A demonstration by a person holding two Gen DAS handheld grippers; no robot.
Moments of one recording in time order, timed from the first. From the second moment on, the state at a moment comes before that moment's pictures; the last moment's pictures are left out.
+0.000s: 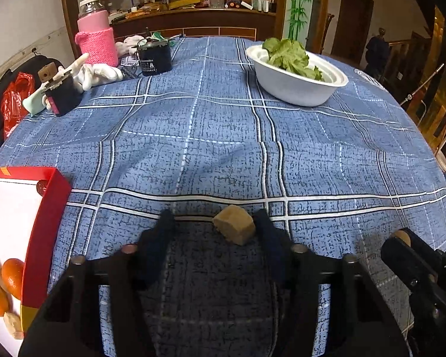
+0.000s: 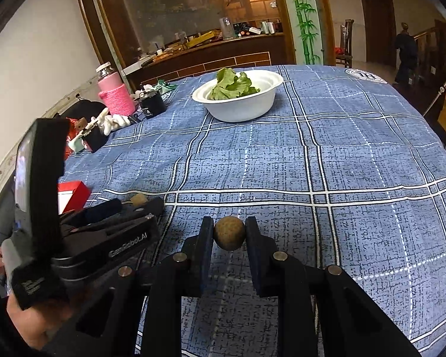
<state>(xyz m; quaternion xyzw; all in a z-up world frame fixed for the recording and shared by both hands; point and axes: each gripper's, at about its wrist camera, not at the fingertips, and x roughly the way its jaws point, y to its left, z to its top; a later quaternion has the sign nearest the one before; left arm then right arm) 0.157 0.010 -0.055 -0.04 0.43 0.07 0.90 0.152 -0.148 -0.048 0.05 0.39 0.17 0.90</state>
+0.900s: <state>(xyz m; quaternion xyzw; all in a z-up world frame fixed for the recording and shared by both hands) 0.072 0.036 -0.023 -0.05 0.41 0.07 0.91 0.122 -0.128 -0.040 0.01 0.38 0.17 0.91</state>
